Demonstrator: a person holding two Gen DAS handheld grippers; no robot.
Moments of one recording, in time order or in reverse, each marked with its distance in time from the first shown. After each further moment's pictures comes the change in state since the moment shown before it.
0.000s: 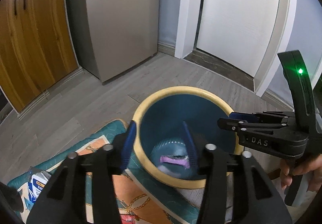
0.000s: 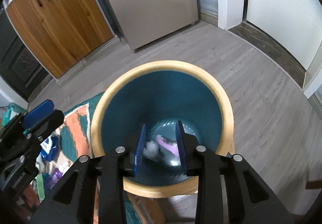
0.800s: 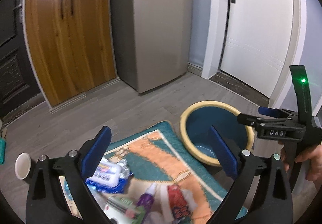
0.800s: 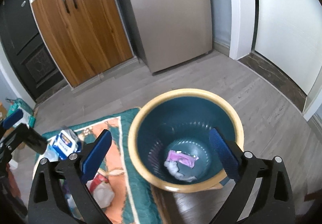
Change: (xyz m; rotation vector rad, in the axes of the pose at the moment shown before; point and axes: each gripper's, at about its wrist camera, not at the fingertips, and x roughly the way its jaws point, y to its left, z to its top) left arm -0.135 0.070 -0.031 -0.092 -0.127 0.168; right arm -0.065 0.063 -0.012 -0.083 -0.179 0.042
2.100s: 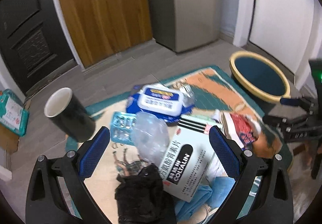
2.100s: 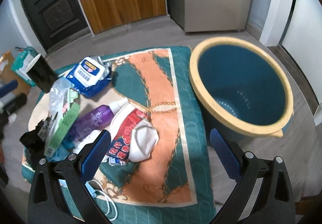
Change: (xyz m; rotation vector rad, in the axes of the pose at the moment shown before) left arm -0.024 0.090 -0.117 -0.008 0.215 0.170; right arm 0.039 0.098 -0.110 -0.189 0.241 0.059
